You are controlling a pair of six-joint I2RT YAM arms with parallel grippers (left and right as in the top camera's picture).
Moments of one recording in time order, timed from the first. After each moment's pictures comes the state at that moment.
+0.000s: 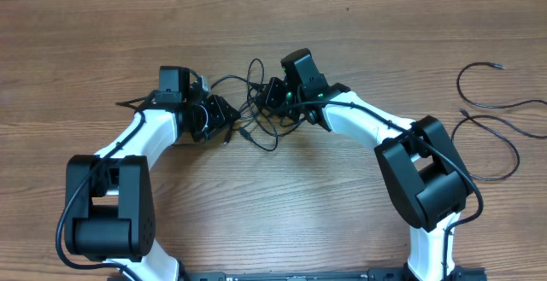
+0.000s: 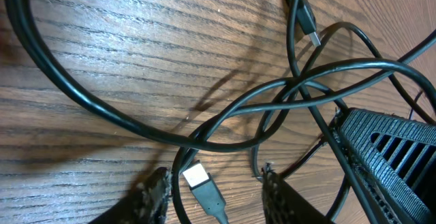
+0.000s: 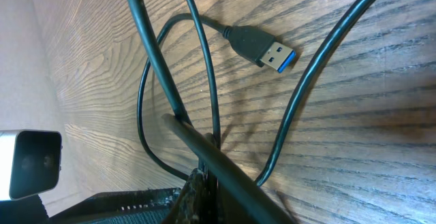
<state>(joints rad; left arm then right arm) -0.05 1.81 1.01 -0.36 0.55 -0.57 0.54 2.07 1.34 -0.13 -0.40 0.97</state>
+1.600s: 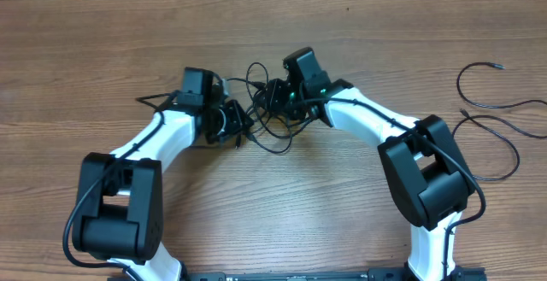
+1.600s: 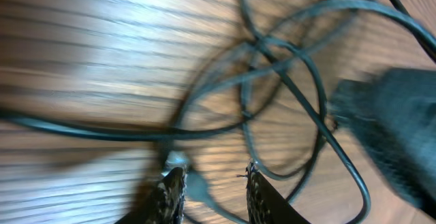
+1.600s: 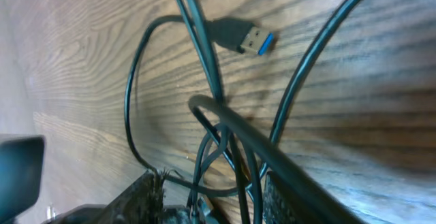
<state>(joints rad) -0.14 1.81 1.01 -0.37 0.49 -0.55 0.51 2.07 1.38 -0.26 -0.40 0.83</state>
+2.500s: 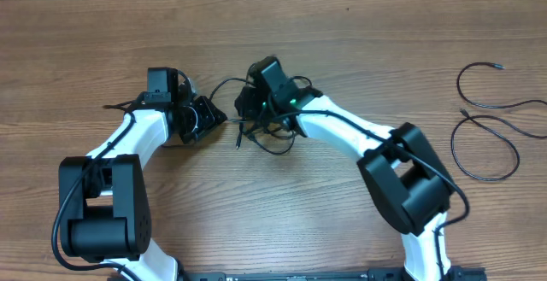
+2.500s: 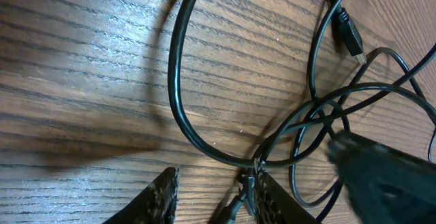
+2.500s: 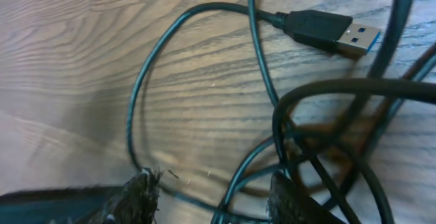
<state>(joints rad) 0.01 1.81 1.01 -0.39 0.49 -0.55 0.68 2.12 1.45 -0.24 -0.14 0.78</state>
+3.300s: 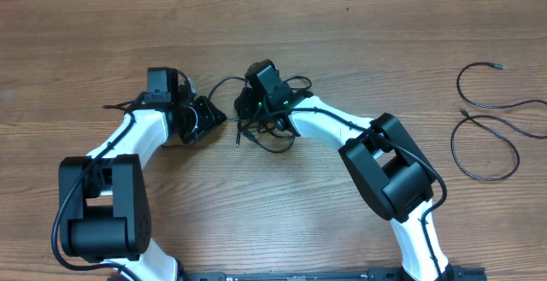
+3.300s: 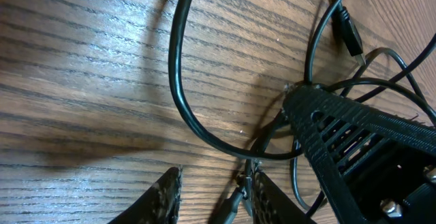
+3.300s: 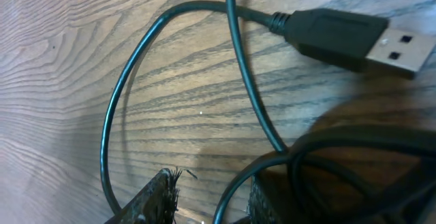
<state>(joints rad) 0.01 1.81 1.01 -0.39 0.49 -0.55 0.67 2.23 1.49 -0.17 -0.17 0.86</state>
